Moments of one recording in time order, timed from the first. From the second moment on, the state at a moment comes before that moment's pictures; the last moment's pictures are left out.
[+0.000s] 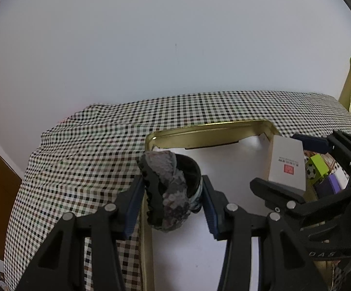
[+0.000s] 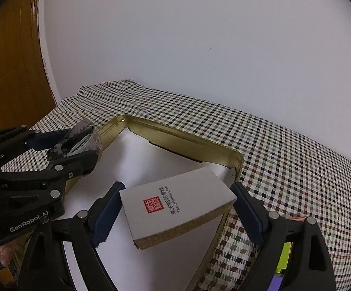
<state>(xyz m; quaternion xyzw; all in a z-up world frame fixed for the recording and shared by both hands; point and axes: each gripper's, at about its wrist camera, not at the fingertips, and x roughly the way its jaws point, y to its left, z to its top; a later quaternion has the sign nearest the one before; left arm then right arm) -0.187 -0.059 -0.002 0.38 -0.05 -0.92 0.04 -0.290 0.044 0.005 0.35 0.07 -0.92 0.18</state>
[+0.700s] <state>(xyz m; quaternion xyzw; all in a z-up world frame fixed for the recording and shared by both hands) -0.194 -0.059 -0.006 0.39 -0.06 -0.92 0.04 -0.297 0.043 -0.001 0.37 0.07 -0.91 0.18</state>
